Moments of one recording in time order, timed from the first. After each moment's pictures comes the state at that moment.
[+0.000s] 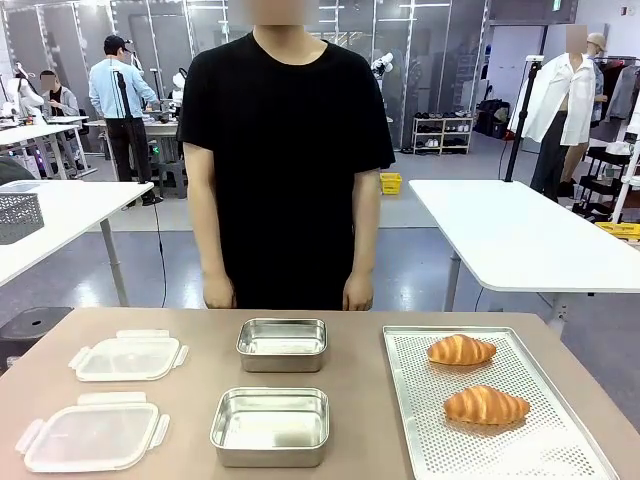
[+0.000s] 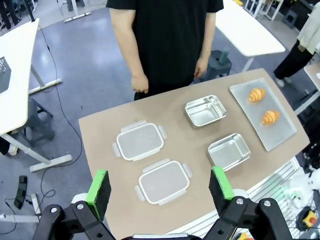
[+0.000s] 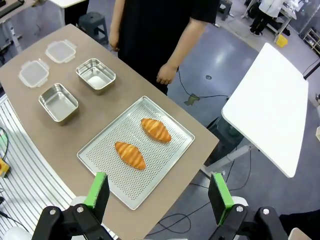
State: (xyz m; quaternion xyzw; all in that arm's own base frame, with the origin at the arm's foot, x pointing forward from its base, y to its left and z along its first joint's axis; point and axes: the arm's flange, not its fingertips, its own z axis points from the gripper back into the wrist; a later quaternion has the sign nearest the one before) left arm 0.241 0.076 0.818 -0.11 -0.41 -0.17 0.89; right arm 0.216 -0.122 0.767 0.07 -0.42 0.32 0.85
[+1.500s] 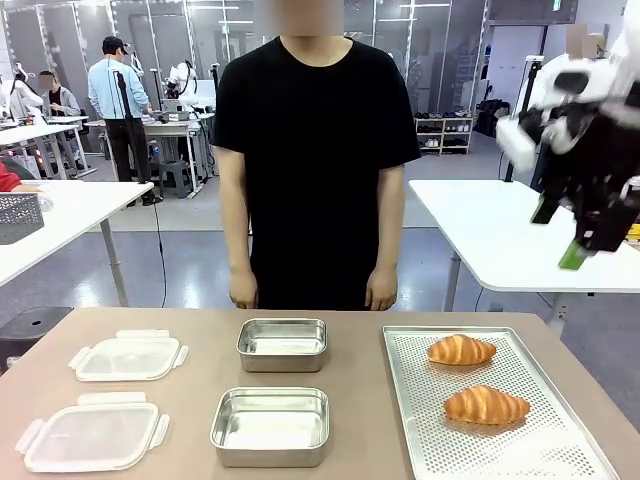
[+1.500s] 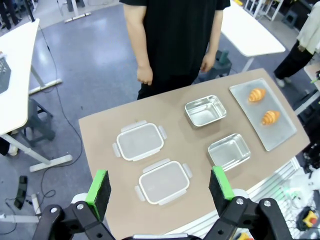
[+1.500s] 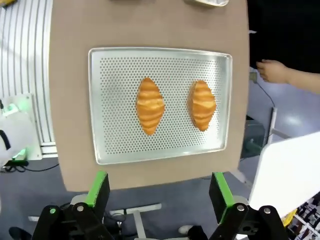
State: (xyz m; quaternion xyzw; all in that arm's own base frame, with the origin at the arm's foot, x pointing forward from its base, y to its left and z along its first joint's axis) left arm 0.240 0.076 0.818 -0.11 -0.41 -0.17 0.89; right arm 0.360 0.050 0.614 -0.04 -0.13 0.69 0.71
